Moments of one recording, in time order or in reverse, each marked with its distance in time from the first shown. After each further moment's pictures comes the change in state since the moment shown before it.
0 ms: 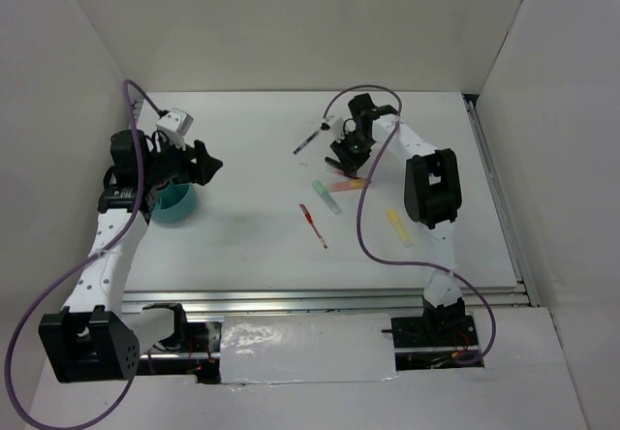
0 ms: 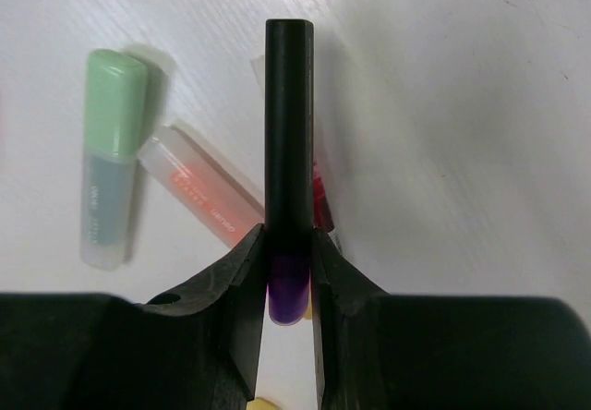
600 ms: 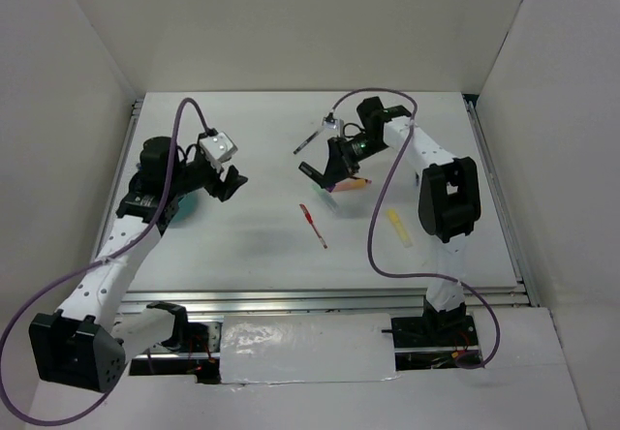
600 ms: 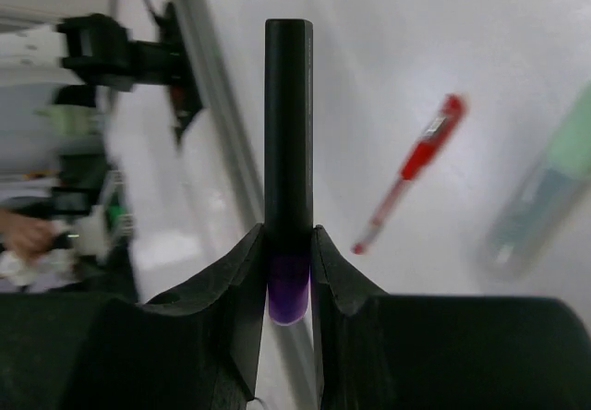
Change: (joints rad) left arm -0.203 -0.036 -0.036 0.003 0.008 0.300; right arm -0.006 -0.209 -0.143 -0.135 -0.681 0.259
